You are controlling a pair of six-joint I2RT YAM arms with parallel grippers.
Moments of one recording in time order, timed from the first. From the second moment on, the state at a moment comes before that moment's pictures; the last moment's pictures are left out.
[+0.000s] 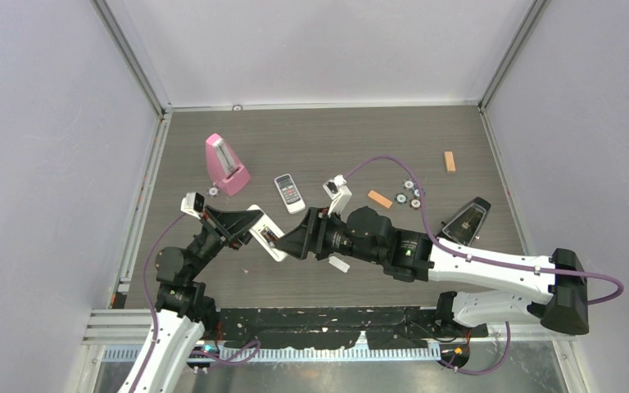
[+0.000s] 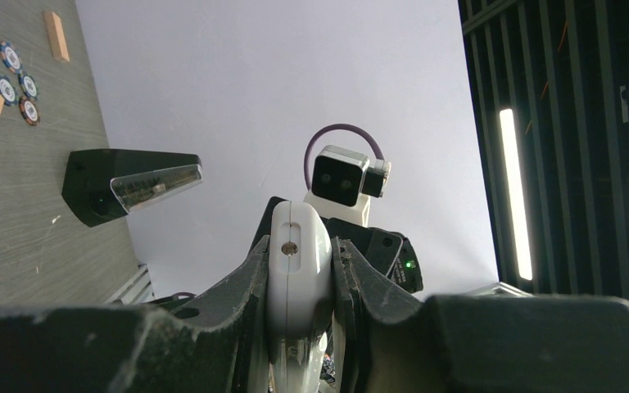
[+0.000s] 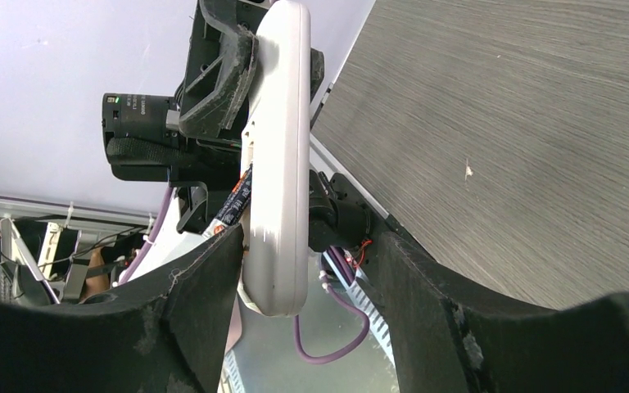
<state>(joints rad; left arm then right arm) -0.22 0.30 0.18 0.45 0.54 -1.75 1.22 1.14 0.90 0.04 0.08 0.97</state>
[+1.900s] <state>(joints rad) -0.22 0.30 0.18 0.45 0.54 -1.75 1.22 1.13 0.90 0.05 0.02 0.95</state>
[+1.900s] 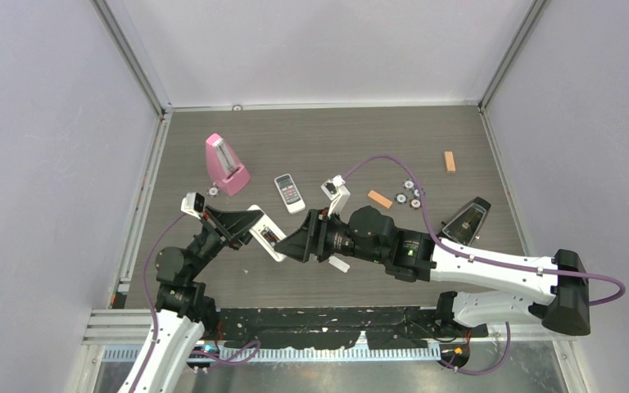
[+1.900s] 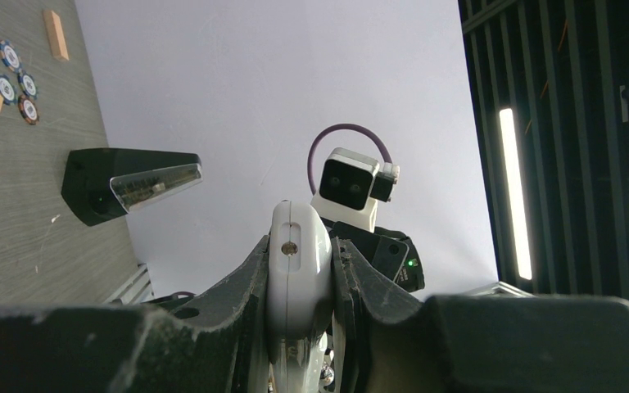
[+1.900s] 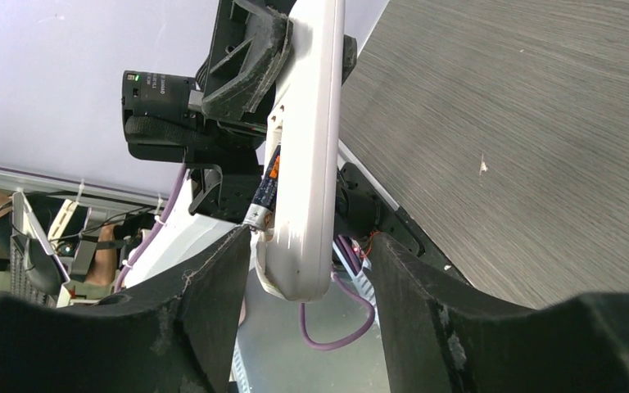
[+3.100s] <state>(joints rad) -0.21 0.25 0.17 0.39 0.51 -1.73 1.20 1.21 0.92 0.07 -0.02 1.10</state>
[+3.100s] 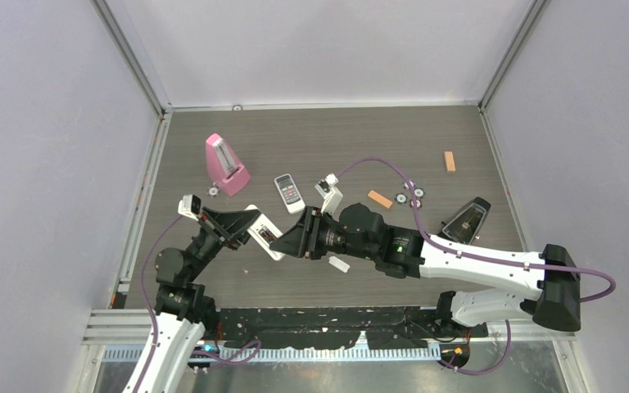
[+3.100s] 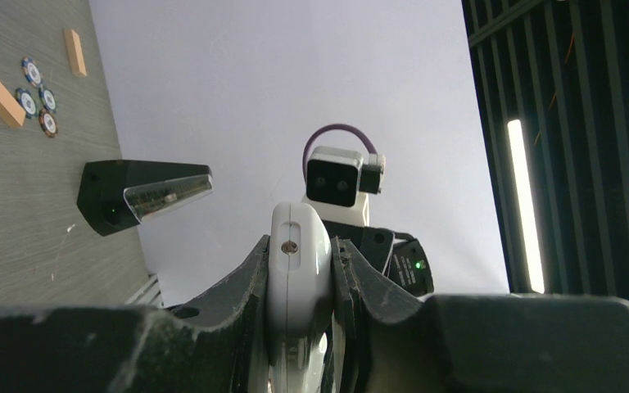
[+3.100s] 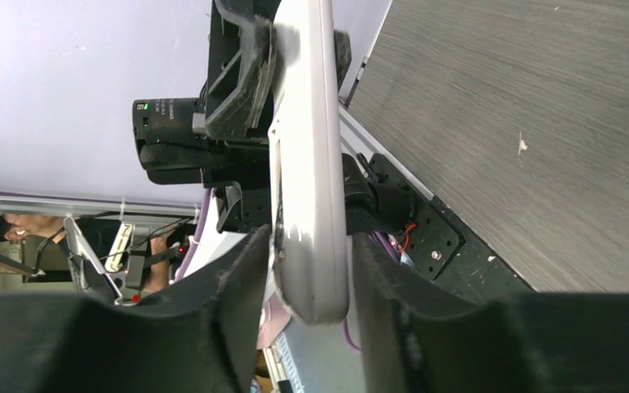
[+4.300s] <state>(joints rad) -0.21 0.37 0.20 0.47 0.83 -1.46 1.17 1.22 0.91 0.00 -0.21 0.75</state>
